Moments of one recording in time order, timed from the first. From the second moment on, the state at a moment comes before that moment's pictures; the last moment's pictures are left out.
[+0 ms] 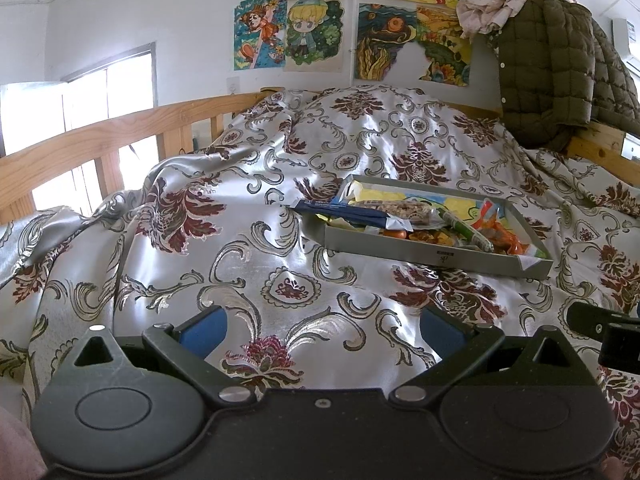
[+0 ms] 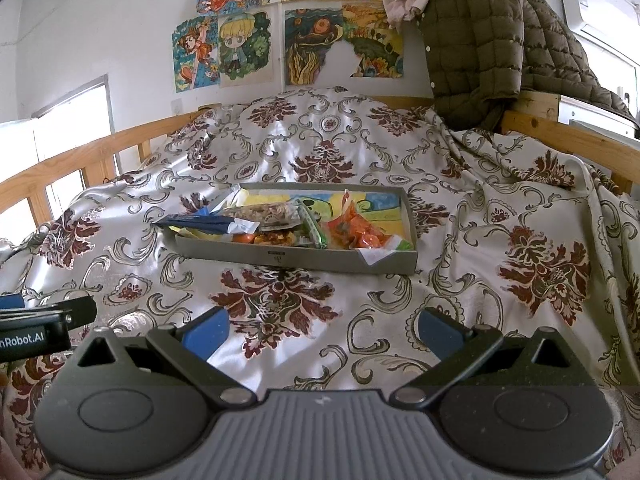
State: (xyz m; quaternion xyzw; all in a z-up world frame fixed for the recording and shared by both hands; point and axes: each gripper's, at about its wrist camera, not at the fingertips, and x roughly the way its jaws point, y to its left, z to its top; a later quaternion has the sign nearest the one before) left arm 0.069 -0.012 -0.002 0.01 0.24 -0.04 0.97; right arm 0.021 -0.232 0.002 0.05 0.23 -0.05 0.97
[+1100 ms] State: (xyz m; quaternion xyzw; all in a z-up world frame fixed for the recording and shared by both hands) left arm 0.071 -0.007 -0.006 0.00 0.26 -0.03 0.97; right arm 0.021 -0.231 0.003 0.05 0.23 -0.05 0.97
